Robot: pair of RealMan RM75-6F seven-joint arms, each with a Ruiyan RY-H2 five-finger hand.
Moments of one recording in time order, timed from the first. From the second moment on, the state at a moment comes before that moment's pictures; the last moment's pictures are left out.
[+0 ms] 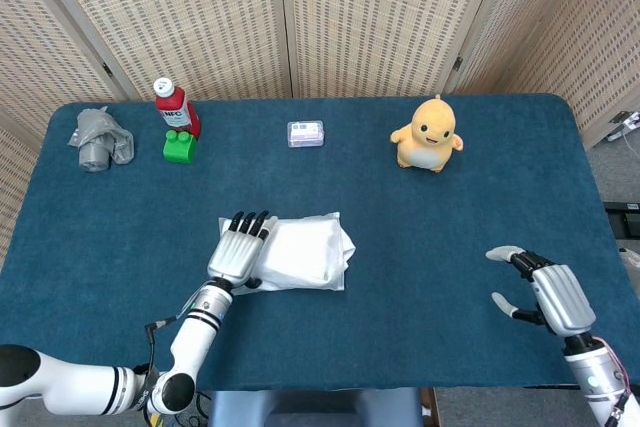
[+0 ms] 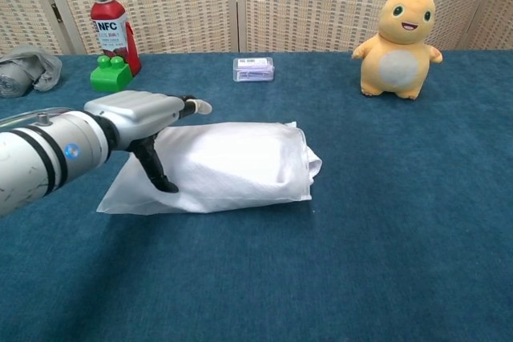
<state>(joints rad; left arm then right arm) -0.87 -1.66 -0.15 -1.69 0.69 1.20 0.86 0.17 -1.16 -0.01 -1.52 -1.64 1.44 0.32</state>
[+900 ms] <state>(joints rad) -1.04 -1.66 -0.25 -1.68 0.29 1.12 1.01 0.18 -1.15 -0.01 -1.55 -1.64 1.43 0.30</state>
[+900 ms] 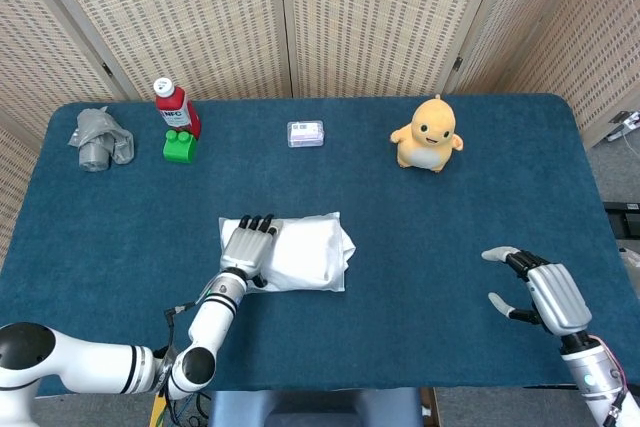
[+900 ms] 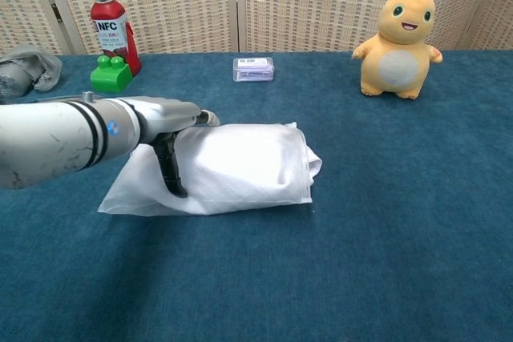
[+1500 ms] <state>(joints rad) -1.09 -1.73 -0.19 -1.58 0.39 1.16 1.02 0.19 -1.16 -0.01 -1.54 -1.64 1.42 0.30</state>
